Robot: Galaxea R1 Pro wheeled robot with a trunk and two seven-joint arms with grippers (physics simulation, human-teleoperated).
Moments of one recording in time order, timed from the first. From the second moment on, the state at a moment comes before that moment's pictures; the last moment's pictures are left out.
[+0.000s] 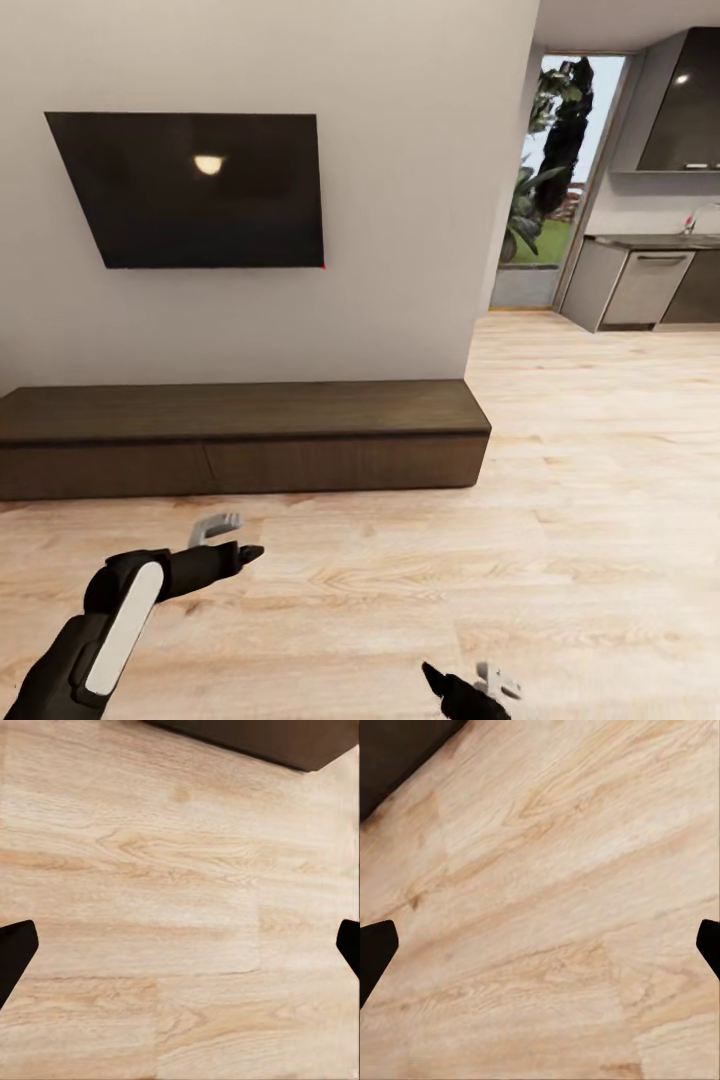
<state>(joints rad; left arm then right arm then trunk) -0.31 0.13 0.03 -1.43 0.52 1.00 -0.01 -0.14 0.03 -0.01 -0.77 -0.50 0.18 0.26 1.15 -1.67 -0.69</state>
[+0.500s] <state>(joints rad) -0.31 0.33 -0.08 -1.44 0.99 1.00 -0.01 -0.14 0.00 -0.05 -0.81 -1.06 0.06 0.47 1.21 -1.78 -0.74</state>
